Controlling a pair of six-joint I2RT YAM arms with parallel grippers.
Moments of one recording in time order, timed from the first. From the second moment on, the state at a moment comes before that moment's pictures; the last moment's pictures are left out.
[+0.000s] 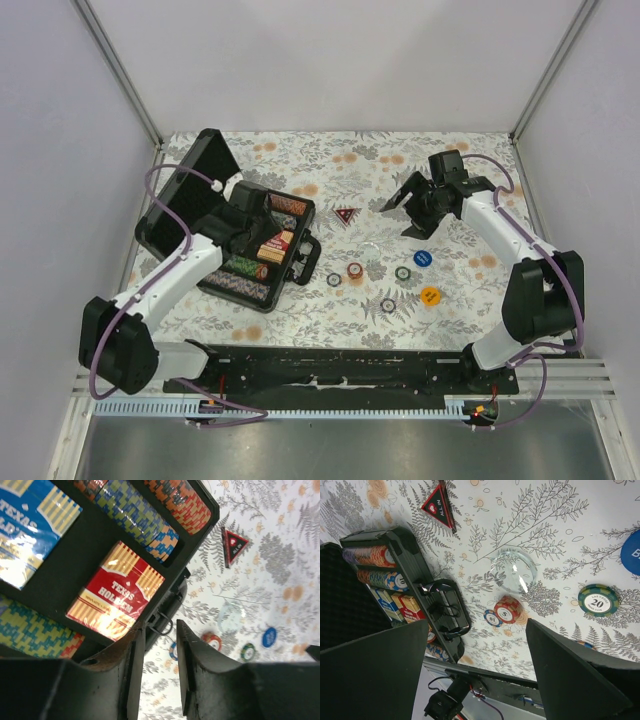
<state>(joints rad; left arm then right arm) -0.46 1.29 1.00 -0.51 -0.18 -0.93 0.22 1.58 1.25 -0.67 -0.29 0.99</state>
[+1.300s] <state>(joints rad) -0.50 1.55 1.10 -0.59 -0.30 -0.72 0.27 1.70 1.33 -0.80 -0.13 0.69</state>
